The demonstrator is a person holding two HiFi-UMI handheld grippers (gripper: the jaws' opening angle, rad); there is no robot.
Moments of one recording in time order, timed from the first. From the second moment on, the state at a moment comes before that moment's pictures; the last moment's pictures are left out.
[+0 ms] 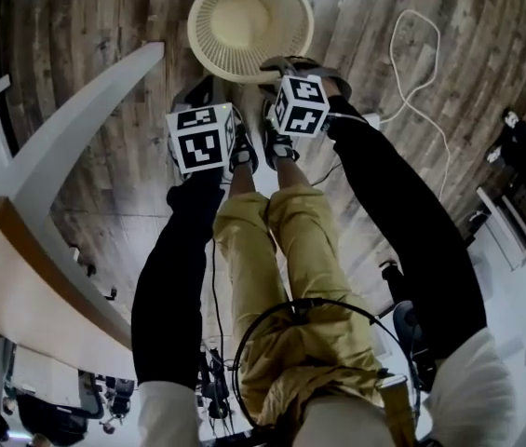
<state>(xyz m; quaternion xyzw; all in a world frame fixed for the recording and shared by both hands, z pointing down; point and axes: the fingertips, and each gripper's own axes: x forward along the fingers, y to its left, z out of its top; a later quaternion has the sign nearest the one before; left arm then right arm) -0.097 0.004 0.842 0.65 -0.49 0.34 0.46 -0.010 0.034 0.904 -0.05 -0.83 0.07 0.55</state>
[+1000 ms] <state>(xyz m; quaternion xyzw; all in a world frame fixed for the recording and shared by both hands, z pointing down) -0.062 -0.026 0.239 0.80 -0.53 0.14 0.25 0.038 -0.024 0.234 0.37 -0.90 0.09 0.22</state>
